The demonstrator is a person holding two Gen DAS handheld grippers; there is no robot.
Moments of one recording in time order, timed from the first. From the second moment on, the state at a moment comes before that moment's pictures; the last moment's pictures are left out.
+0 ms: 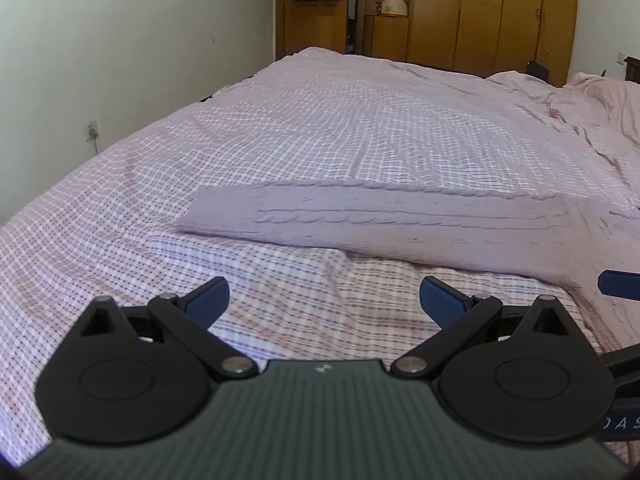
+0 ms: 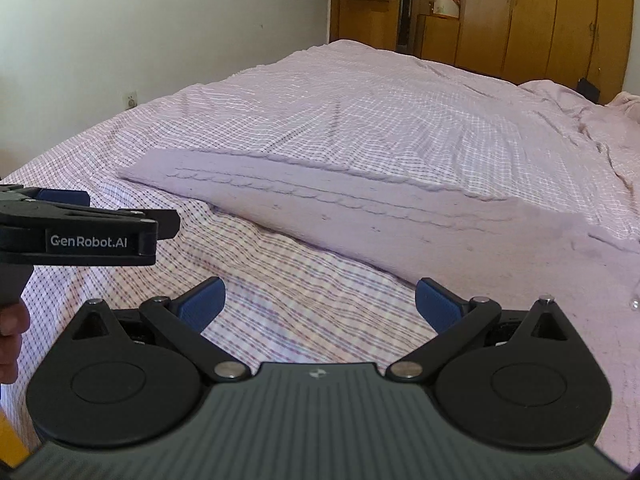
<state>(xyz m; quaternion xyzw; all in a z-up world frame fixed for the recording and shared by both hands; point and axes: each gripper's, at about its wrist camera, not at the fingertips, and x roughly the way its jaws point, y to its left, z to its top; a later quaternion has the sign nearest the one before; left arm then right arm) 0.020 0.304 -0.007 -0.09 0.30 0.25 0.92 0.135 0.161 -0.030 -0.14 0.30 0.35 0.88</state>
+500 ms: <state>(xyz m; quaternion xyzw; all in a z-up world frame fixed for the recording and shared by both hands) 0.033 0.351 -0.028 -0.13 0.32 0.24 0.91 0.139 0.208 -0.045 -0.12 0.30 0.36 0.87</state>
